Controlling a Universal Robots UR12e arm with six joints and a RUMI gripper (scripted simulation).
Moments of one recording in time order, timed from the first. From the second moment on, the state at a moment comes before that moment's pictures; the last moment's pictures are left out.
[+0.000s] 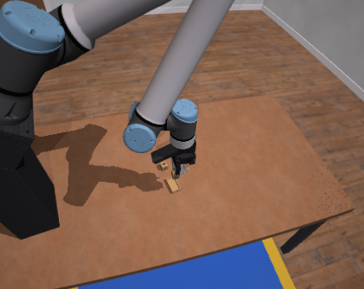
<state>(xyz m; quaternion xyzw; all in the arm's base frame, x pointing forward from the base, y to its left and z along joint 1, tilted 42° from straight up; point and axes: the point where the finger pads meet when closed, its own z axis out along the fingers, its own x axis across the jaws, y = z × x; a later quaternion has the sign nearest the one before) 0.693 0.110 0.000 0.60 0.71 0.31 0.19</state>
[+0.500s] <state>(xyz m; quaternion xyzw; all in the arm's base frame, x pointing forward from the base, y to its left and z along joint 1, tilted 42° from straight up) 0.695 0.105 -0.002 0.71 0.60 0.33 0.13</state>
